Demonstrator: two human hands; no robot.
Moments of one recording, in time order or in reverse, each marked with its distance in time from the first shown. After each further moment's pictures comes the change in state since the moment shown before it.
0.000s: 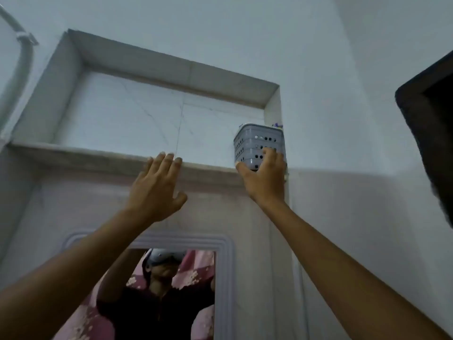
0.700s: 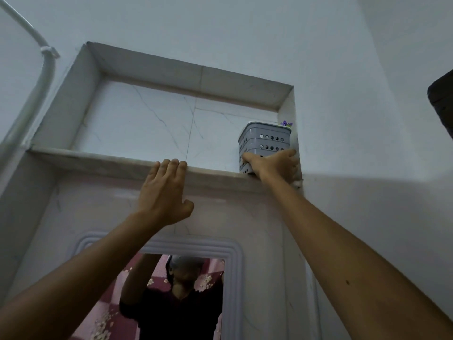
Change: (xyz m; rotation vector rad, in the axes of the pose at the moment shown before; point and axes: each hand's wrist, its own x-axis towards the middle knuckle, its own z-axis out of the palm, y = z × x) left_hand 0.006 0.006 0.004 0.042 -0.028 -0.073; right_hand 0.061 -0.006 0.021 0.121 -0.007 0.453
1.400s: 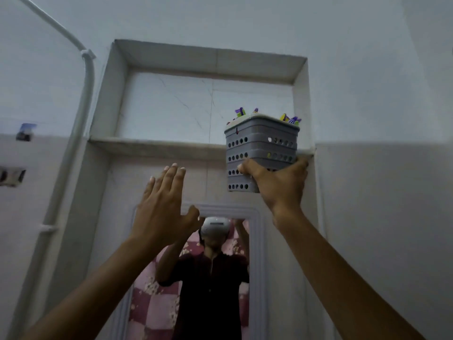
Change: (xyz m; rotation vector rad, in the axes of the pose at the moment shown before) left_hand -0.123 -0.003 -0.075 -0.149 -0.067 -0.092; right_hand -0.160 0.031 -0.056 0.393 -0.114 -0.069
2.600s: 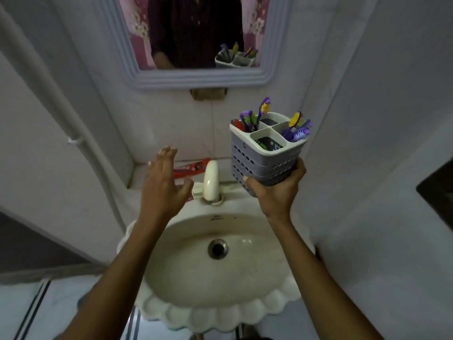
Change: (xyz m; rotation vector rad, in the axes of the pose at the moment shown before) left_hand -0.487 -0.003 0.035 -0.269 -0.789 -0.473; right_hand -0.468 0.240 -0.186 -0.234 -0.120 0.642
